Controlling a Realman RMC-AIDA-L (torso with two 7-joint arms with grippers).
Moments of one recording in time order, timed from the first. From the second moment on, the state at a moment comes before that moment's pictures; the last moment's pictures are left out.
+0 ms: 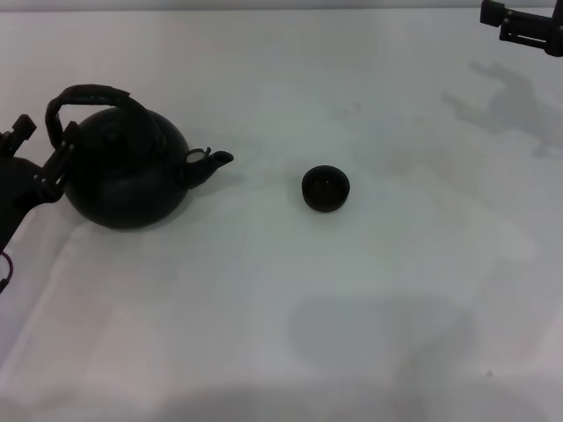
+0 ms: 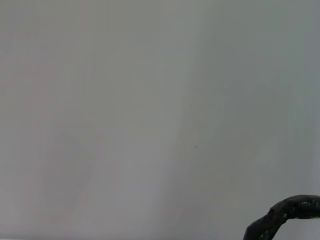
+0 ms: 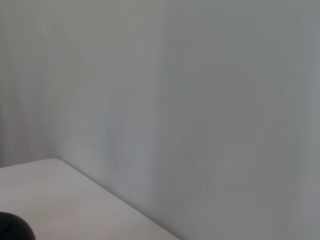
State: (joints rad) left arm -0.29 -2.08 0.57 -0.01 -1.93 -1.39 2.64; right arm 0.41 2.00 -0.79 -0.88 1.43 1.35 -1.77
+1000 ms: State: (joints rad) left arm -0.31 -2.08 0.56 0.00 -1.94 -1.35 2.57; right arm 0.42 2.00 -0.79 -0.84 1.43 1.32 -1.80
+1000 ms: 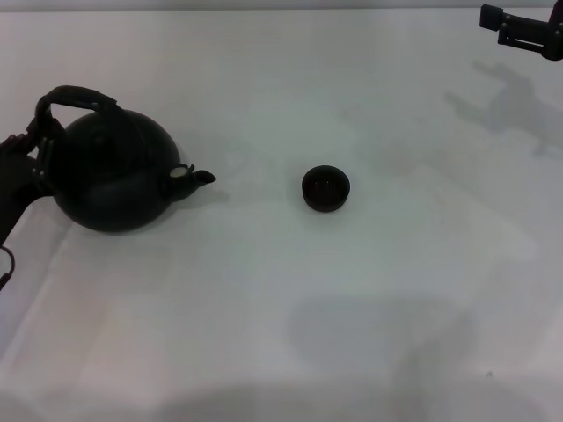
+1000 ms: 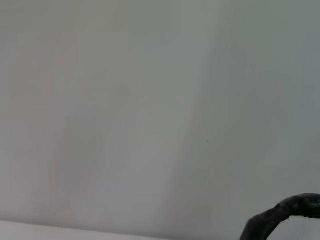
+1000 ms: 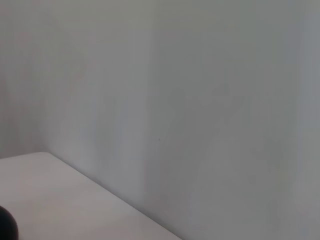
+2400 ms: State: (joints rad) left arm -0.36 -2.08 1.08 0.80 -1.65 -0.93 1.61; right arm 0.41 2.00 -0.78 -0.79 1.47 1.32 -1.85
